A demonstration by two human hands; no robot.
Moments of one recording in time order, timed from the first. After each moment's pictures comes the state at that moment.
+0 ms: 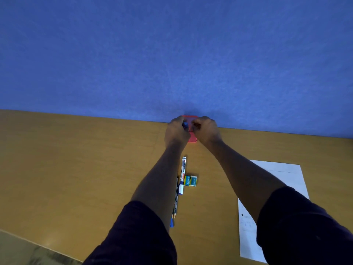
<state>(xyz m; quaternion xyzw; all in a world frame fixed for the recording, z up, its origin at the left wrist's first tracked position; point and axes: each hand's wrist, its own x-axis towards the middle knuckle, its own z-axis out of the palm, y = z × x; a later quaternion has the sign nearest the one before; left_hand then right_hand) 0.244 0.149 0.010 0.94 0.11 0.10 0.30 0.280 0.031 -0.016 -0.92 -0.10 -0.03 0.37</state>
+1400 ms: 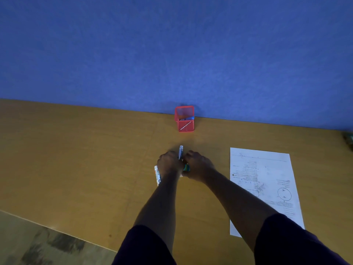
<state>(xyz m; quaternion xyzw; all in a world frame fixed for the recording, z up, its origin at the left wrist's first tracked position) 0.131 0.145 -0.067 0.96 0.23 -0.08 0.13 0.143 0.020 -0.065 -0.93 -0.24 0.16 0.22</state>
